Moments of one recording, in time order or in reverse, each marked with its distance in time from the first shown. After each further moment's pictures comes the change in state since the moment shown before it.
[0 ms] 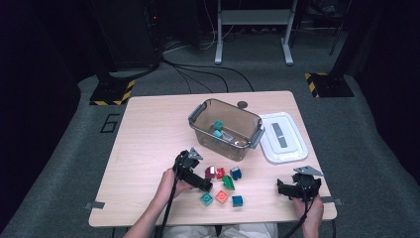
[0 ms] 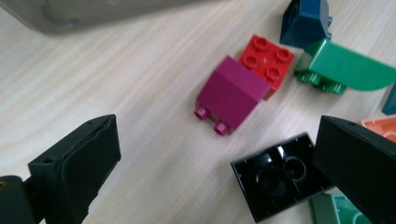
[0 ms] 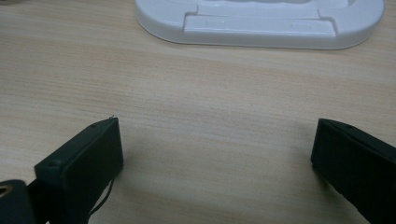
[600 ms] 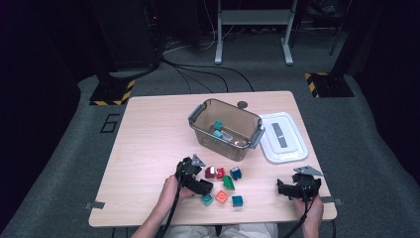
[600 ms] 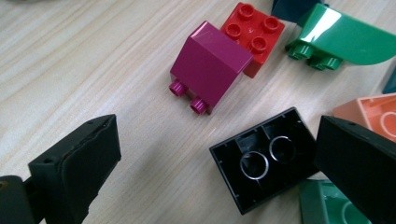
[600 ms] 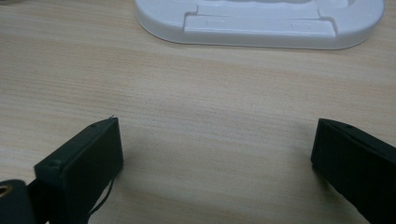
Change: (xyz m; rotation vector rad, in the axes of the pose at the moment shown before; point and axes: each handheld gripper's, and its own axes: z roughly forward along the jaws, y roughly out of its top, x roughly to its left) left arm -0.013 -0.009 0.009 0.033 0.013 -0.006; right arm 0.000 0.000 0.000 0.000 -0.001 -0.001
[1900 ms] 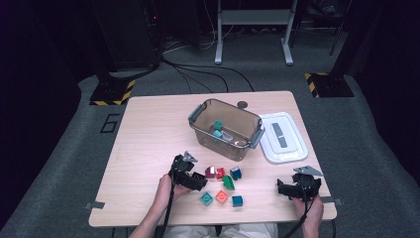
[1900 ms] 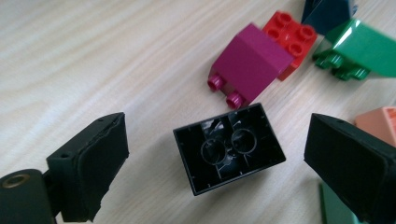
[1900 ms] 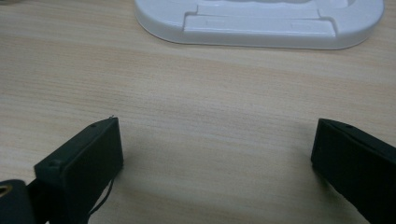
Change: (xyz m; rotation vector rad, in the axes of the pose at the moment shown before) left arm 0.019 -0.010 -0.005 -0.033 0.000 -0.105; right arm 0.000 0.000 0.000 0.000 -0.001 0.000
